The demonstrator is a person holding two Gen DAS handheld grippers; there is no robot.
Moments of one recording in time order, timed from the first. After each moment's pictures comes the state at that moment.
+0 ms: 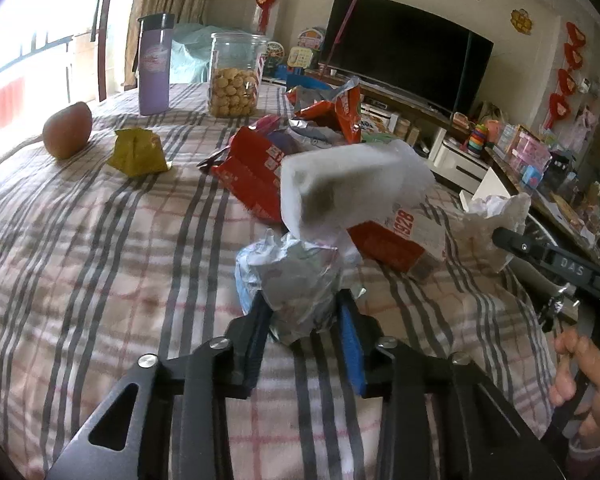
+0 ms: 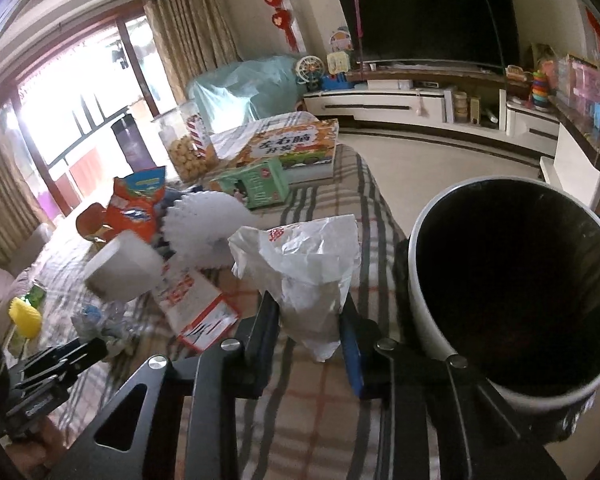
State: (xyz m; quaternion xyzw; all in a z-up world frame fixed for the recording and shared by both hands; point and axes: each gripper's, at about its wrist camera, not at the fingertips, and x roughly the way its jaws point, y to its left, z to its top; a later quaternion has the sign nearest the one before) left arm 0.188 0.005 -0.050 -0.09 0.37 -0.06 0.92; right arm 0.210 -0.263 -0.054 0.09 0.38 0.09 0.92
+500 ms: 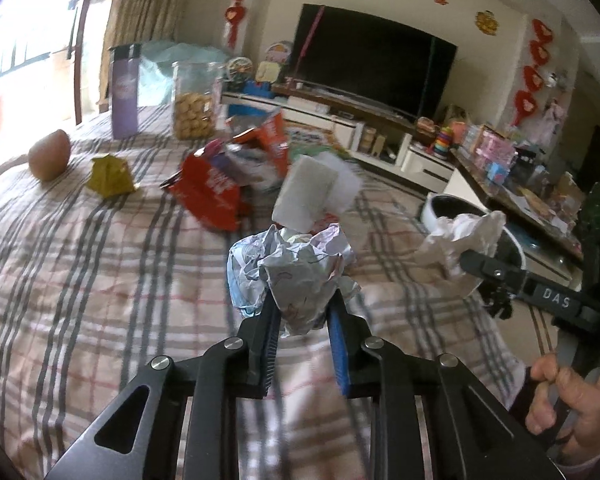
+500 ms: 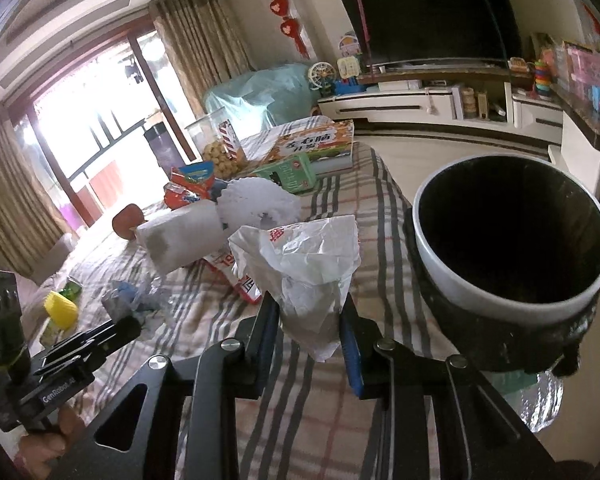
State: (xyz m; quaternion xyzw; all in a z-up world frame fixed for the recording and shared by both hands) left arm 0.148 -0.024 -0.021 -0.08 0.34 -0.11 0.93; right arm 0.160 -0.263 -0.040 0.12 0.37 0.12 0.91
